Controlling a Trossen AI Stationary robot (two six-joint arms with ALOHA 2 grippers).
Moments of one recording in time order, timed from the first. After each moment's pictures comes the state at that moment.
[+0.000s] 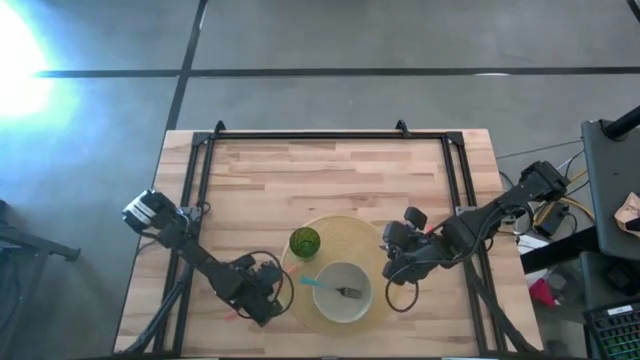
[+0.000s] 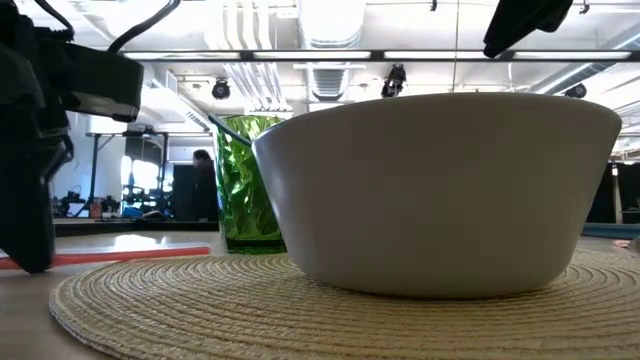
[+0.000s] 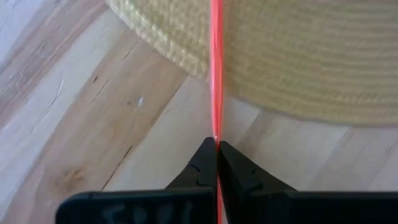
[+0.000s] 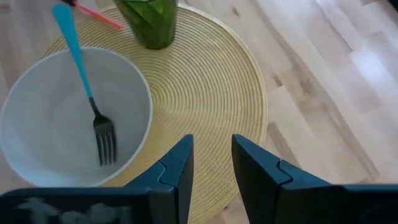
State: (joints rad) left arm -0.70 1.75 1.02 -0.67 -0.27 -1.30; right arm 0.53 1.41 1.23 -1.00 0.50 0.89
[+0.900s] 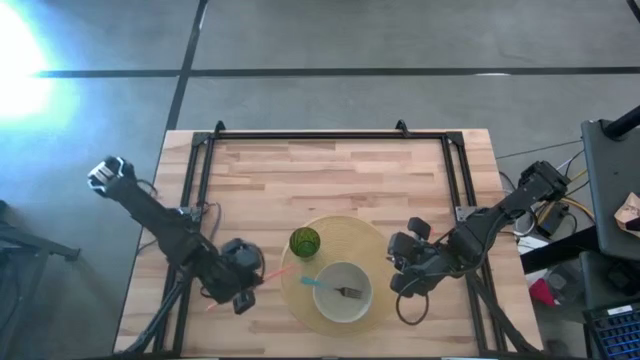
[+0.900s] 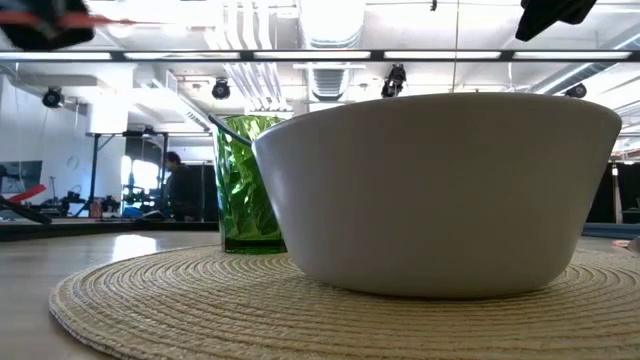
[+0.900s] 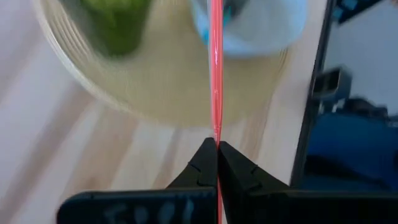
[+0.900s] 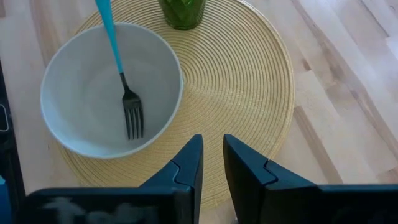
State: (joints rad) left arm -0.70 1.26 1.02 -0.71 -0.31 -1.06; right arm 0.62 1.41 1.23 -1.00 0.46 0.94
